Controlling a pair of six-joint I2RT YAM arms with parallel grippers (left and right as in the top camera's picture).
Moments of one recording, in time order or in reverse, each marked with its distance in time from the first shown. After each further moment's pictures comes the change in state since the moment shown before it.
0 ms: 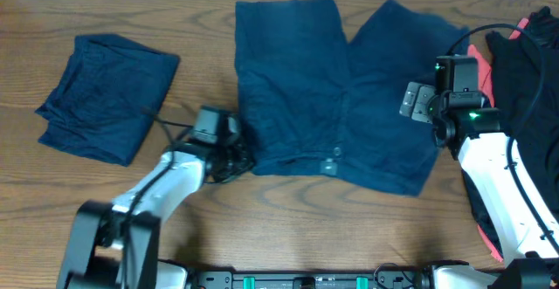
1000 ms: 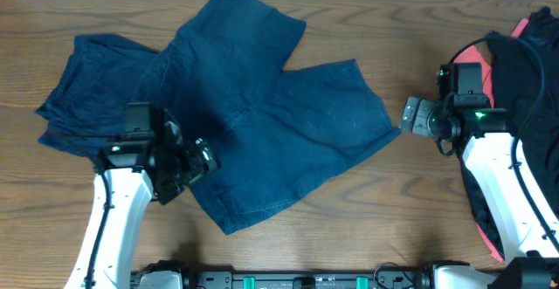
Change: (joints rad) left arm 0.240 -0.282 0.172 -0.668 -0.106 0.198; right arm -0.021 0.007 0.000 -0.187 -0.166 0.000
